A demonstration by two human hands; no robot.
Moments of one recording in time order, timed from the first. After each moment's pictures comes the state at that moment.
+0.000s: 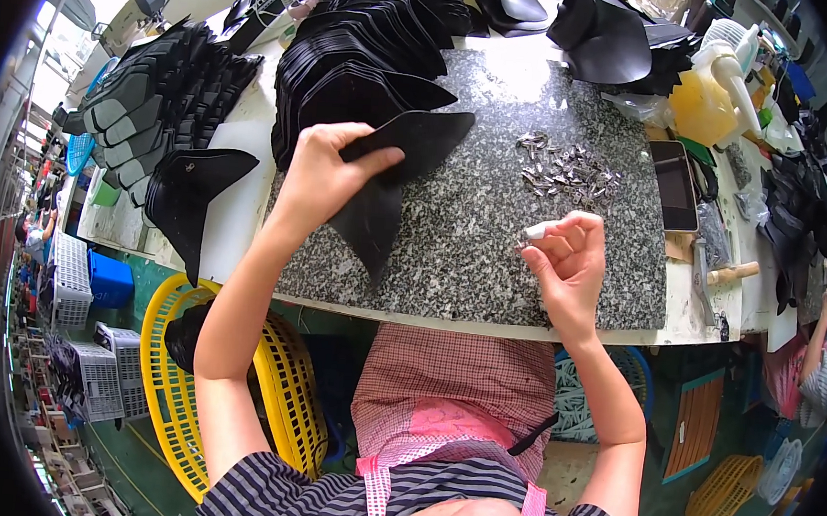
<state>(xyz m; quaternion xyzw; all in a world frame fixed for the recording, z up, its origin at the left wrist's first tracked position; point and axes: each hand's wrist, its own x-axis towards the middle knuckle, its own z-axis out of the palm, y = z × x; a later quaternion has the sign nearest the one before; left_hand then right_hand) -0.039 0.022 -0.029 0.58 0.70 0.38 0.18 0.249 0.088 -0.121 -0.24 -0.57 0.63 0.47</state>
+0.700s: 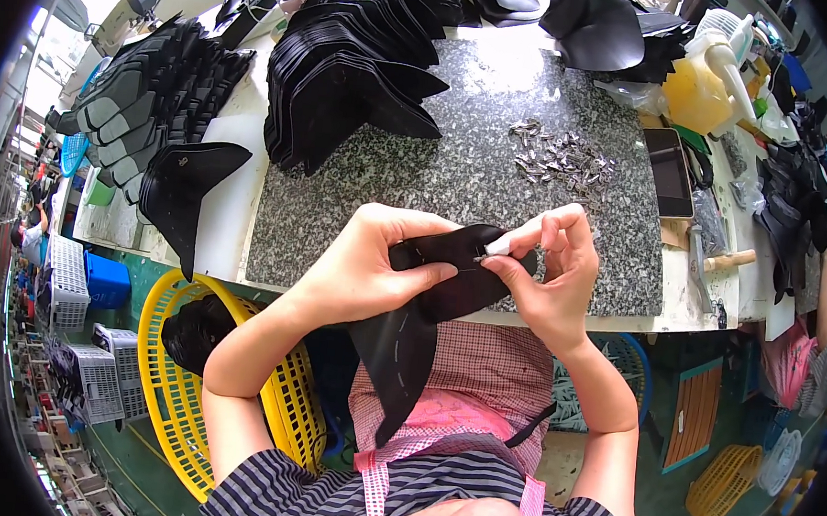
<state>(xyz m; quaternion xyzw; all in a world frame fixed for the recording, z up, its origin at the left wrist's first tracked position) 0.046 -0.025 -0.016 0.58 0.57 0.41 0.42 0.238 0.065 -0.076 -0.19 -0.67 0.55 0.47</state>
